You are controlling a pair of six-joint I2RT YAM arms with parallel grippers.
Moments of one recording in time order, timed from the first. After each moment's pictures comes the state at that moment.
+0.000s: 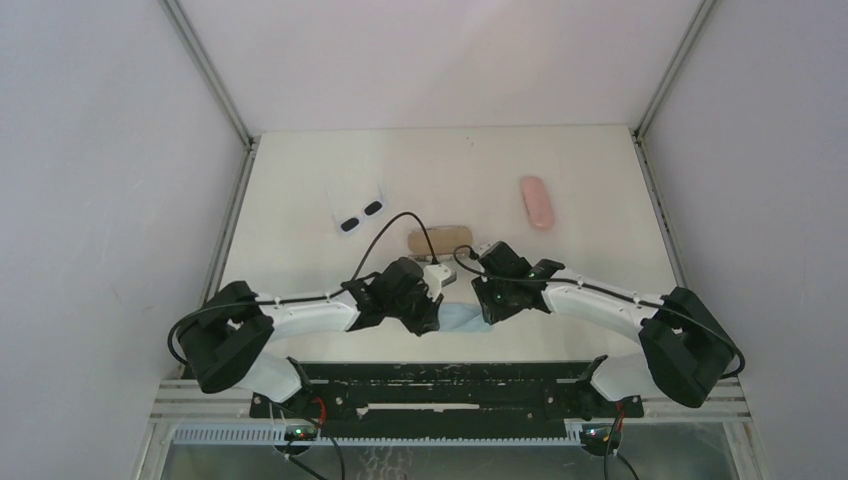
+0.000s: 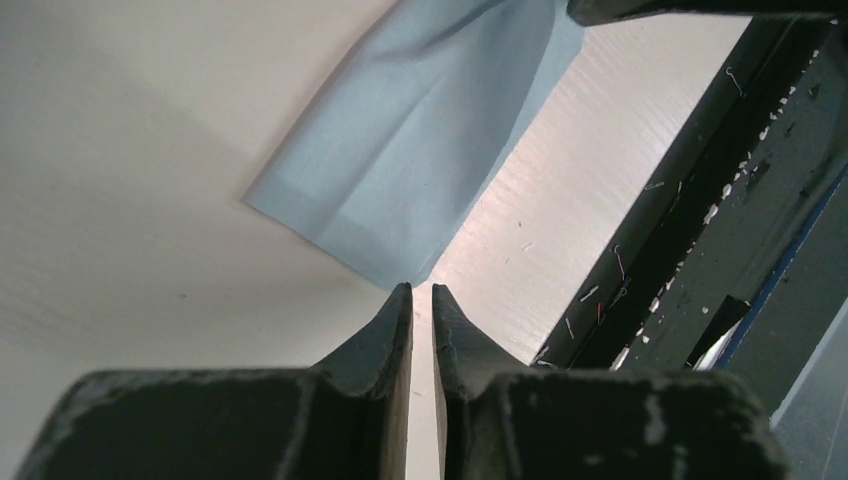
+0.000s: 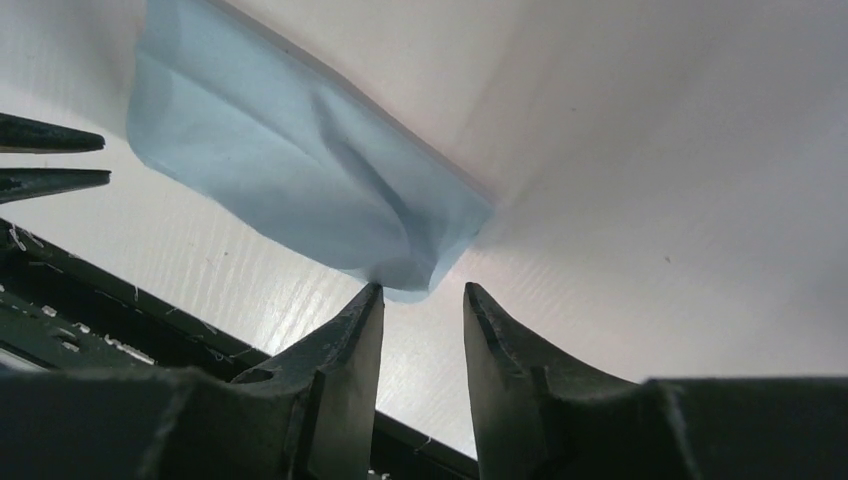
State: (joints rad) left arm -0.91 1.46 0.64 -0.02 0.27 -0.20; right arm 0.77 1.37 0.73 -0.52 -0.03 0.30
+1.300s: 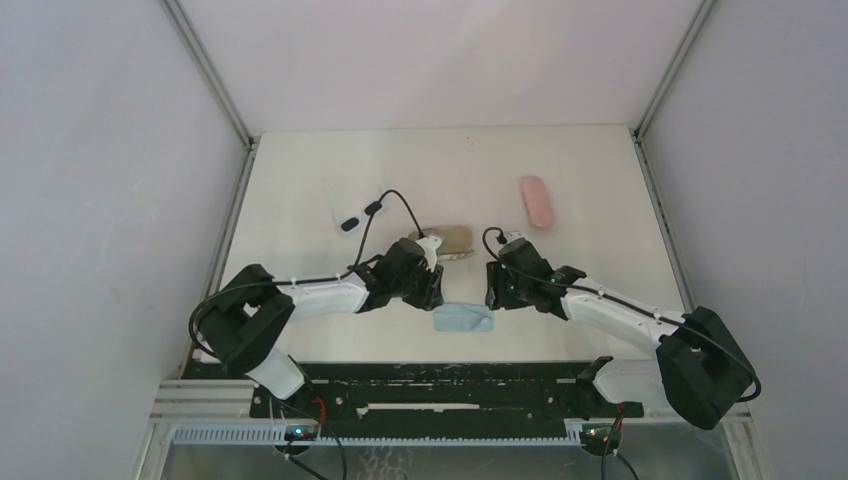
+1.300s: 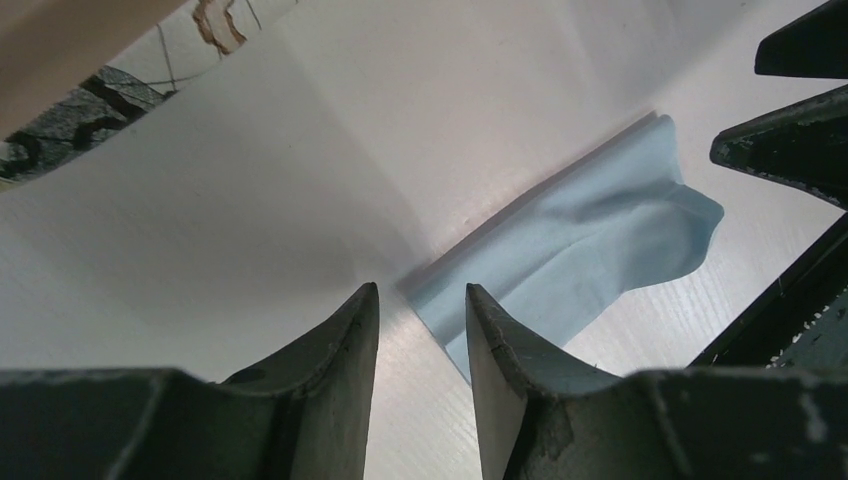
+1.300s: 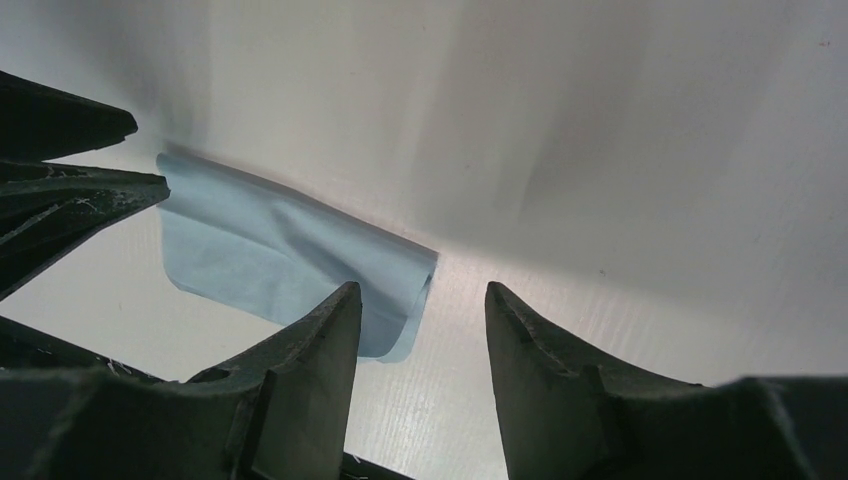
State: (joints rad) left arm -0.81 1.57 0.72 0.04 0.14 -0.38; right arm 0.67 1.24 0.63 -0.37 0.04 0.51
